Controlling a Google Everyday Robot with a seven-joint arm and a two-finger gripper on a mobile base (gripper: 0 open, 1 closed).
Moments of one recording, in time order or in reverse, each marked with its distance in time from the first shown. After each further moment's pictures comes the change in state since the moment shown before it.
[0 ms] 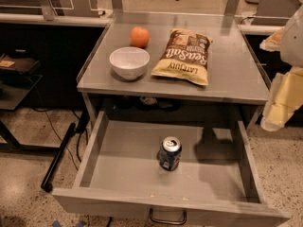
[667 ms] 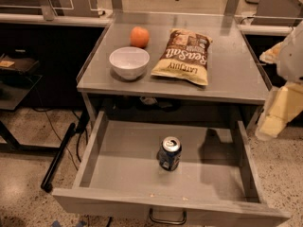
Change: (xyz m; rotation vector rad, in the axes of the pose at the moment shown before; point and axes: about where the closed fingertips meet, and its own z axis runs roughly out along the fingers) arm 0.008 0.006 0.025 0.000 -0.022 0.039
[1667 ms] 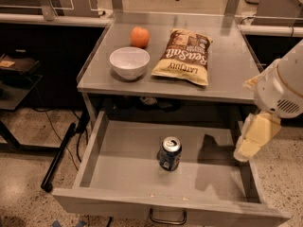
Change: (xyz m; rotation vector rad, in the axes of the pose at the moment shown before) arm 0.004 0.024 0.065 -0.065 -0.039 0.051
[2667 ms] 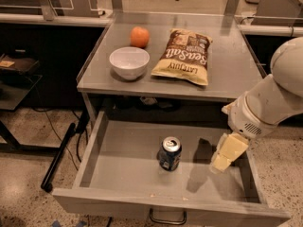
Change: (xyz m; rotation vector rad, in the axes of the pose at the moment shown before) arm -0.005 0.014 0.090 -0.095 -0.067 0.072
